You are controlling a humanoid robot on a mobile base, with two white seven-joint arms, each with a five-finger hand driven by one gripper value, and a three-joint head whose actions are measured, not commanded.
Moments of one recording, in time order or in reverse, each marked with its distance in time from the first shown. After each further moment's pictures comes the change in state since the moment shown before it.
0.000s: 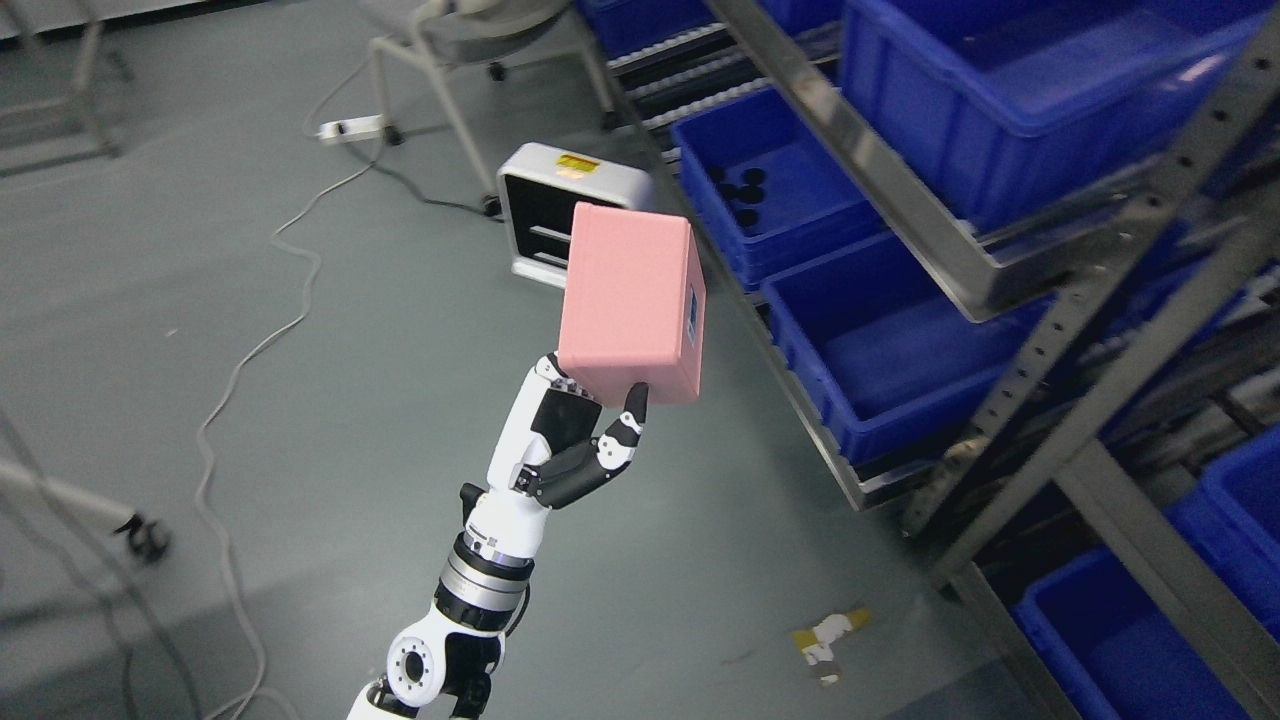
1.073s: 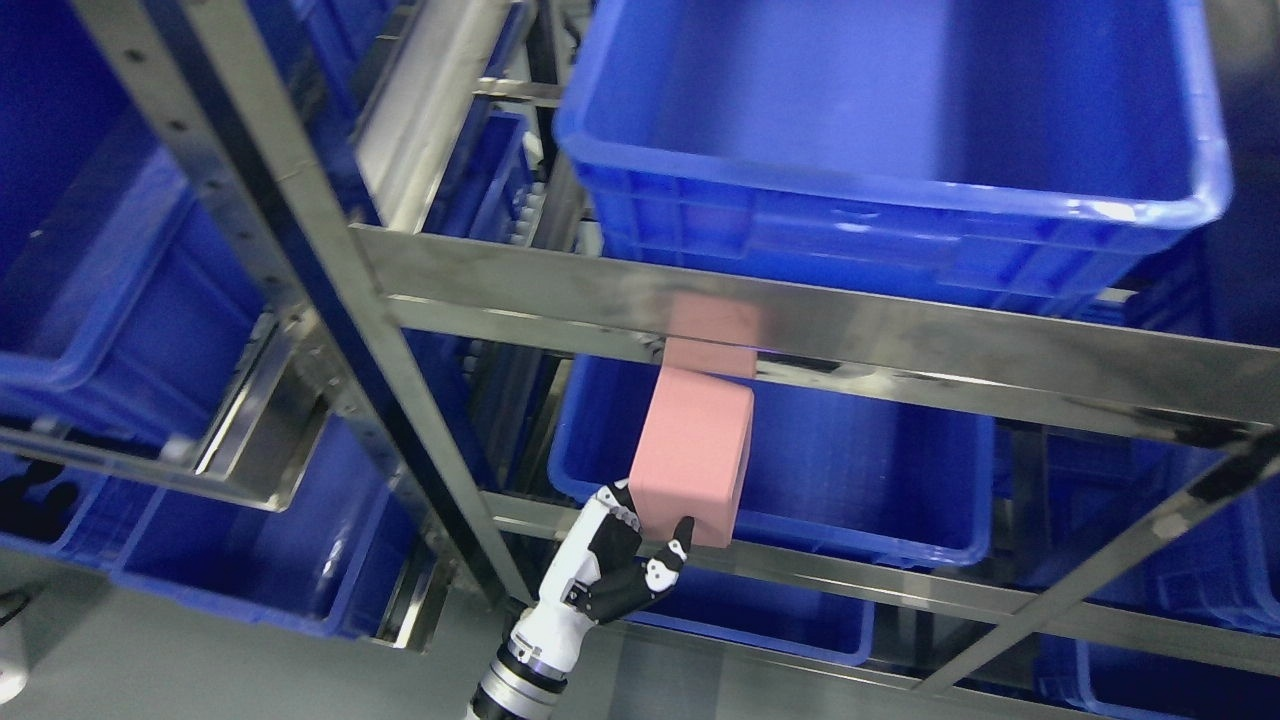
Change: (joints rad) left arm 0.121 0.000 -0.033 0.086 -0.082 0.083 0.001; right arm 0.000 0.000 0.000 0.000 0.000 0.002 0.001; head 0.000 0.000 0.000
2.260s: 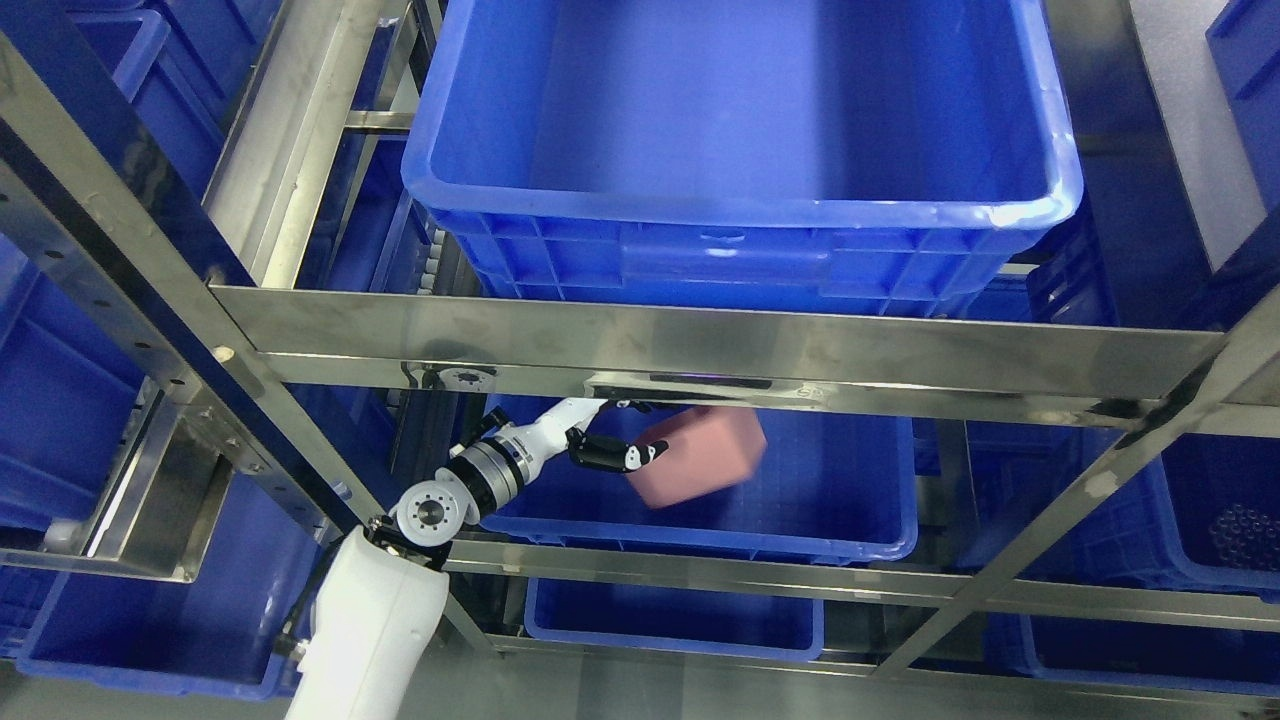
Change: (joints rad) left arm -0.529 0.000 0.153 0.491 -0.713 0.144 -0.177; right arm 0.000 0.000 0.000 0.000 0.000 0.000 0.000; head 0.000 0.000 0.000
